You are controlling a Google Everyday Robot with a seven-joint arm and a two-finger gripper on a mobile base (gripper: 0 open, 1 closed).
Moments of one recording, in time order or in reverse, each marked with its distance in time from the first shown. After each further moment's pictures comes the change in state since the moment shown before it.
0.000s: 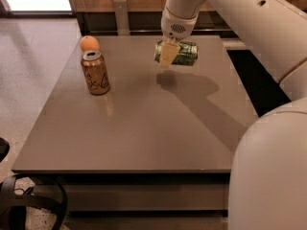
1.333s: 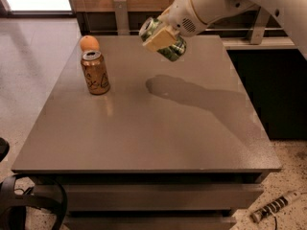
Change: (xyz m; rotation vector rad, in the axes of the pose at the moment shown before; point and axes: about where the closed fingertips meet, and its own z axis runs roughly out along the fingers) arm -0.054 0.016 -0.070 0.157 -0.594 0.099
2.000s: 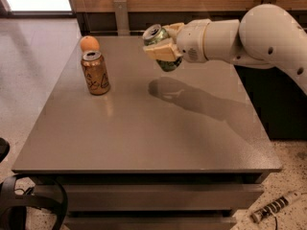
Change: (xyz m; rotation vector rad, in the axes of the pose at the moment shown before) arm 0.019 0.006 -0.004 0.176 -0.347 0.110
